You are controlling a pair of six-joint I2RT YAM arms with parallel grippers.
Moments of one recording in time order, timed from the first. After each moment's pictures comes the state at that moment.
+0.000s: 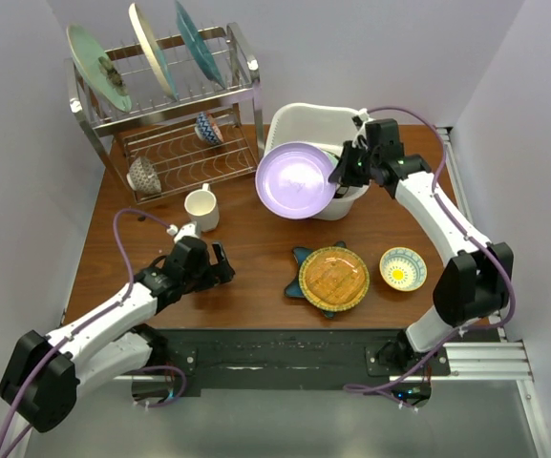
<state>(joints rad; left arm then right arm) -0.57 0.95 0.44 -0.36 -0.14 -0.80 0.28 1.60 1.44 -0.56 -0.20 0.39</state>
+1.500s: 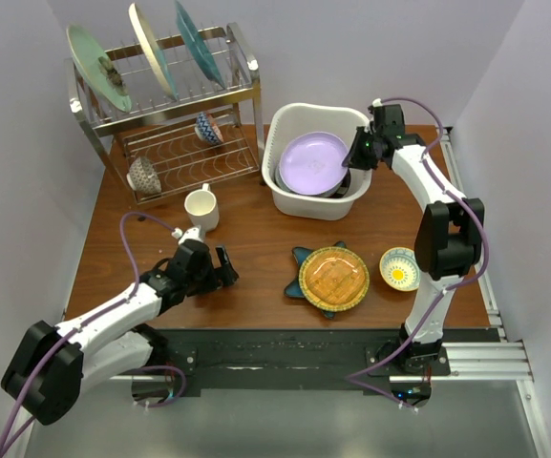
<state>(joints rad) -0.57 1.00 0.39 -0.25 -0.09 -0.80 0.14 1.96 1.71 -0.55 -0.18 0.42</state>
